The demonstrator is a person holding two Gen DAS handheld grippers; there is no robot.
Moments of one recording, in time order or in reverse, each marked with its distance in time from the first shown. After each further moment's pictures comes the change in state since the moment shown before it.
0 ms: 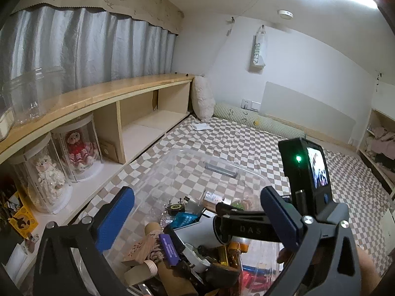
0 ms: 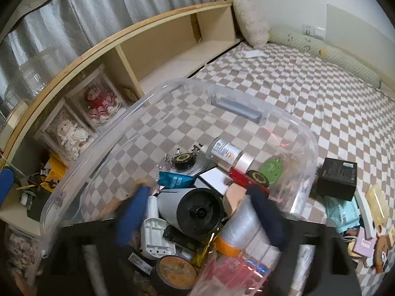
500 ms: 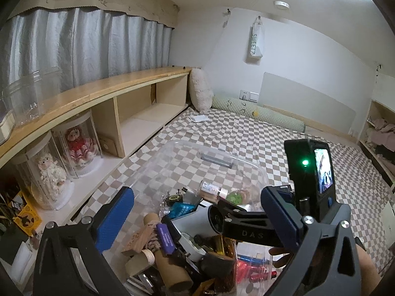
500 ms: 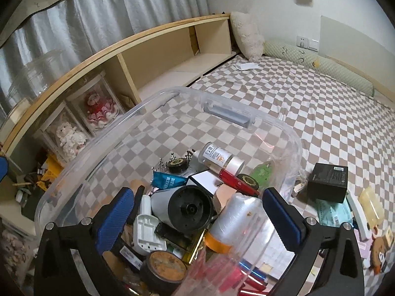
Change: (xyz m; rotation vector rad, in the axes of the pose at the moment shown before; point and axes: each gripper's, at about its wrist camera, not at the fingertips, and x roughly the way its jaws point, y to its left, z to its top) left arm -0.007 -0.016 -0.003 0.030 0.058 0.011; right arm -0.015 -0.003 -0.015 -0.029 -0.065 -0.011
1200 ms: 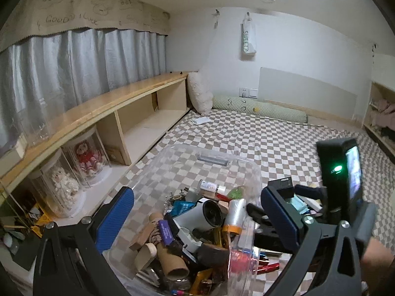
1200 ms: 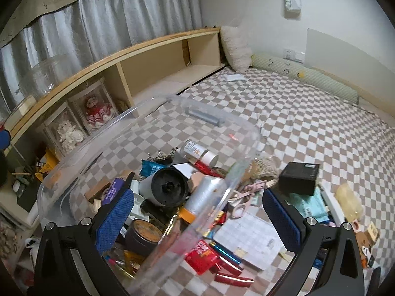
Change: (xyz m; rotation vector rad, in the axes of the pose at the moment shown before) left arm -0.032 -0.038 0.001 0.101 -0.020 0.072; right arm -0.065 -0.024 -0.027 -0.008 -0.074 -0.068
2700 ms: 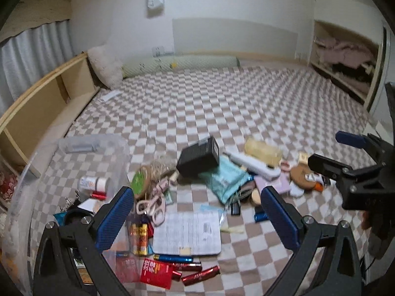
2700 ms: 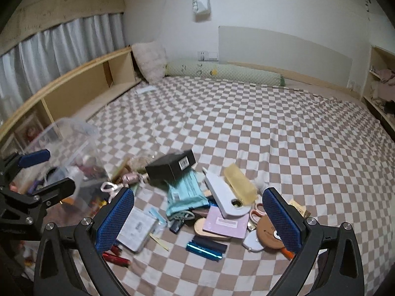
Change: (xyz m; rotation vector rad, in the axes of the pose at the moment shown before) left arm 0.115 -0.205 -0.032 0.282 0.242 -0.340; right arm -0.070 -0.228 -0.080 0.168 -0.054 -0.266
